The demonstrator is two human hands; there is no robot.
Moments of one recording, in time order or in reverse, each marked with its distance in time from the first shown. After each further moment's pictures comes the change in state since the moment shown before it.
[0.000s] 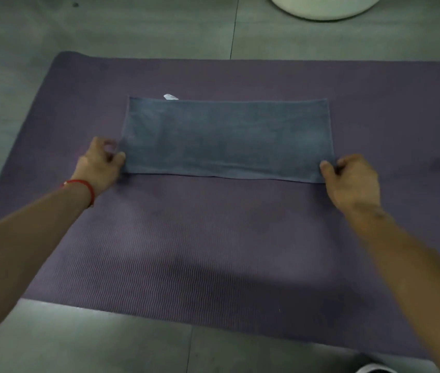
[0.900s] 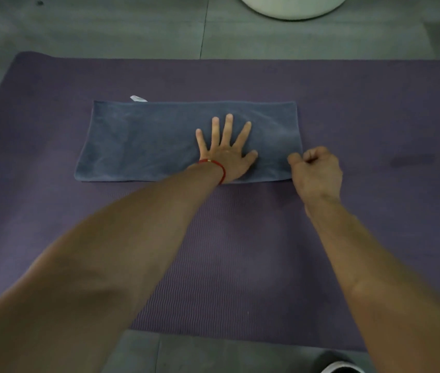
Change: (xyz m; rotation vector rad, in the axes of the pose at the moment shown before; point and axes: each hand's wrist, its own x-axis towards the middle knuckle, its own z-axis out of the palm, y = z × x) left_hand -0.077 0.228 0.172 0.492 -0.377 0.561; right_hand -0.009 -0.031 -0.017 0.428 0.007 0.206
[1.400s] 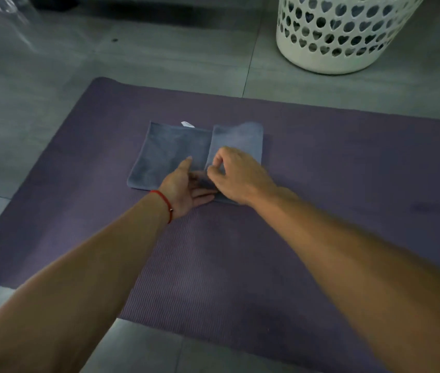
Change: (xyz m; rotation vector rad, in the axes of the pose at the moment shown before) left_hand -0.100 -0.119 -0.035 -1.836 0.004 -0.494; right_hand -0.077 -0.121 0.089 -0.457 -0.545 -0.797
